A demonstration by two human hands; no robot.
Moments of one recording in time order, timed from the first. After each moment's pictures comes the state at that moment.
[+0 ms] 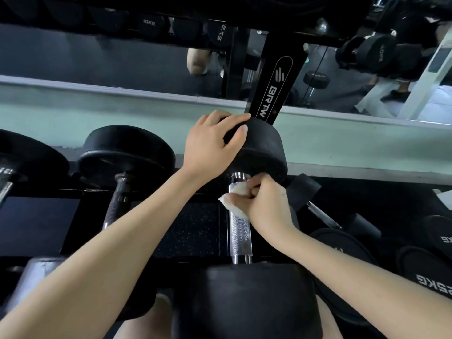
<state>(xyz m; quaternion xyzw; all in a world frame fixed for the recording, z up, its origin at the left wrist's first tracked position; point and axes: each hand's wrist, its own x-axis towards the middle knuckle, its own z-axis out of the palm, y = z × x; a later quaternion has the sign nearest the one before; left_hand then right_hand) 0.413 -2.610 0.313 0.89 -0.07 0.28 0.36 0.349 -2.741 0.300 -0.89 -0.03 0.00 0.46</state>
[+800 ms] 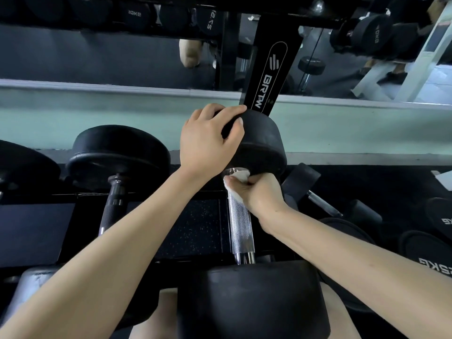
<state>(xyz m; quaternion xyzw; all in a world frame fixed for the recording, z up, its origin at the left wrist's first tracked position) 0.414 -2.616 0.314 0.88 -0.06 0.32 0.36 0.382 -2.731 0.277 -0.88 0.08 0.06 0.47</state>
